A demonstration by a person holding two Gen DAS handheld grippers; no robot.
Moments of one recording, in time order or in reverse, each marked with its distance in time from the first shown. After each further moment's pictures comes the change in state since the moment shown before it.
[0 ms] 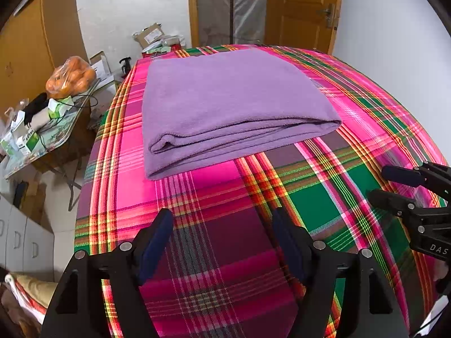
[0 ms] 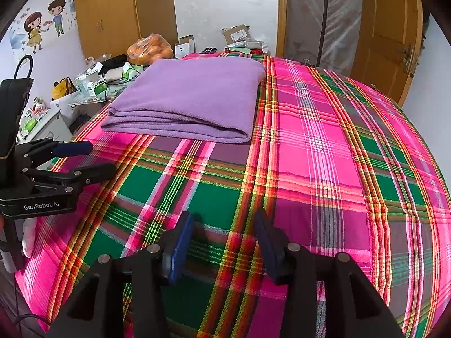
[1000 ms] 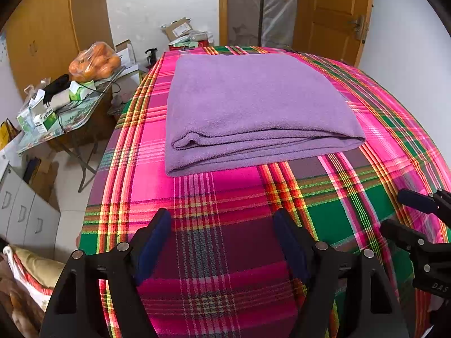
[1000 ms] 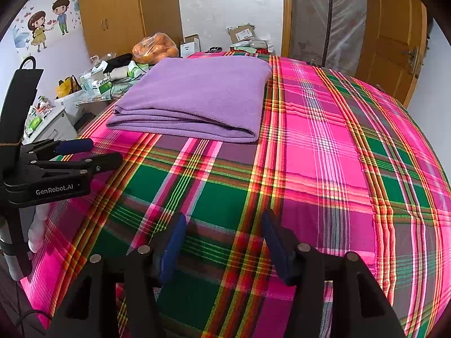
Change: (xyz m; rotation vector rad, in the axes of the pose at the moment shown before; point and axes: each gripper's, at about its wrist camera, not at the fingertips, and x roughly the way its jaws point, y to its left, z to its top) left arm 0.005 0.008 0.004 -0.112 0.001 0.076; right arm 0.001 -0.001 0.000 -0.014 0.004 0.029
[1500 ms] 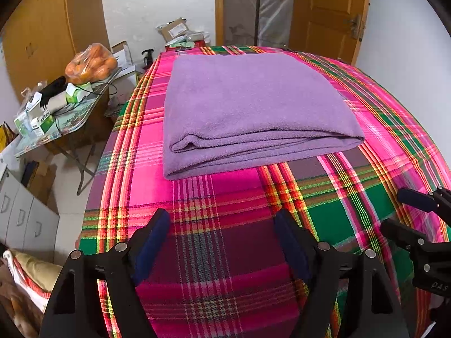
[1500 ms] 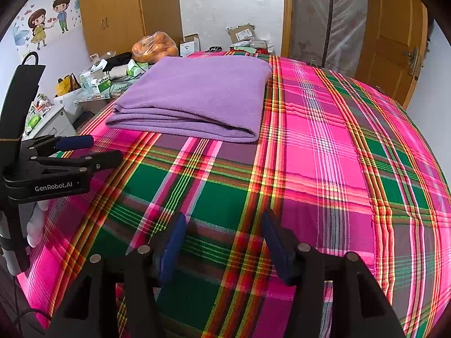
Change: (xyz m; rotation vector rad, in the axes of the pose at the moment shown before) left arm 0.001 0.000 0.002 0.012 0.002 -0.008; right arm 0.000 0.003 0.000 -0.005 0.002 -0.009
